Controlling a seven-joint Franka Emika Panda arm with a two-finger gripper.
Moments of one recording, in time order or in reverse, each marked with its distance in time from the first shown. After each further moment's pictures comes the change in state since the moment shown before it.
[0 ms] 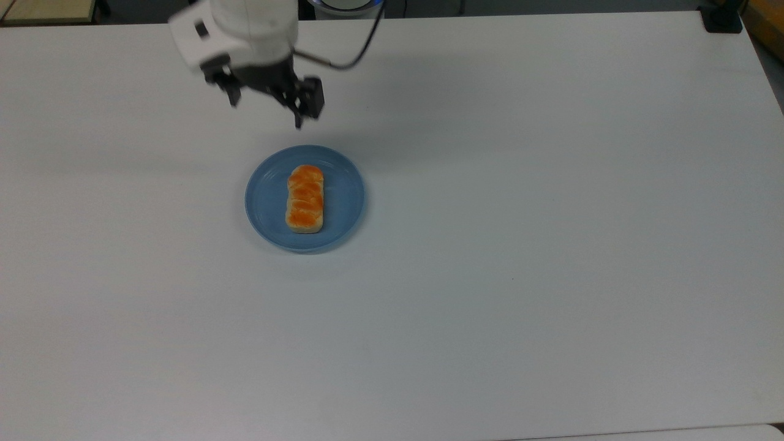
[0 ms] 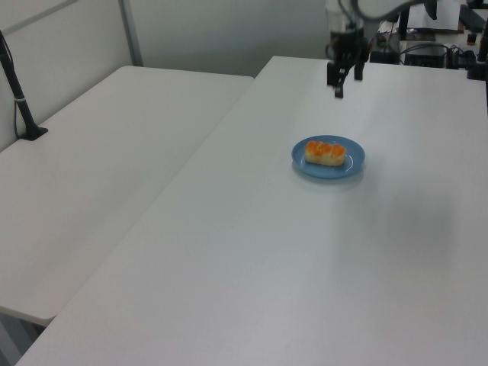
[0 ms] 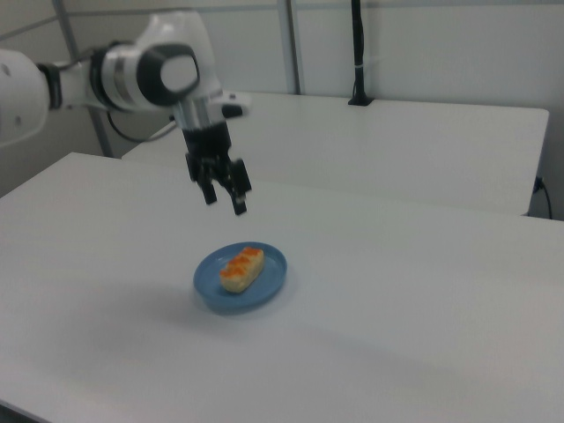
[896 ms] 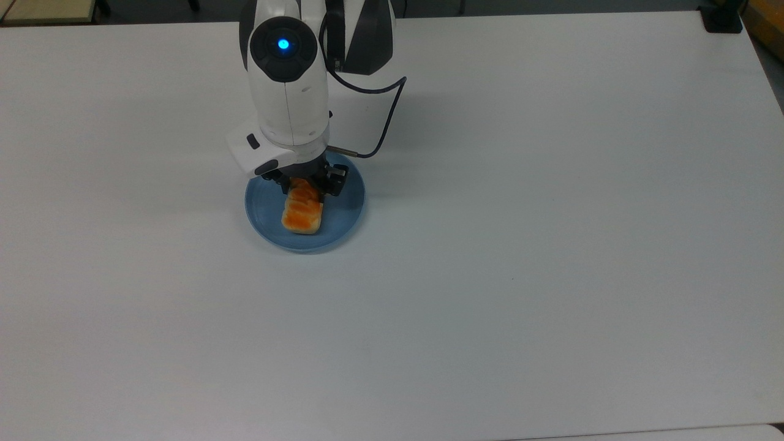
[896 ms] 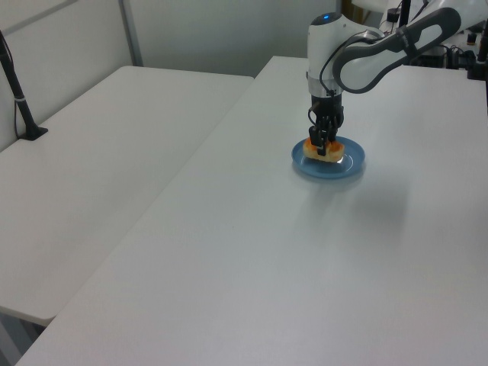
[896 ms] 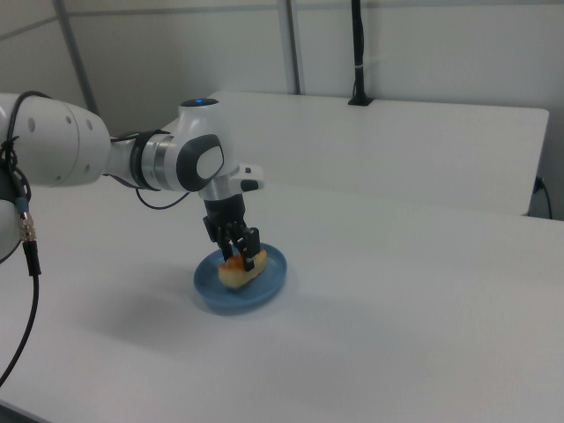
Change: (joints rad) arm 0.030 0.219 0.006 -0.146 0.000 0.394 0.000
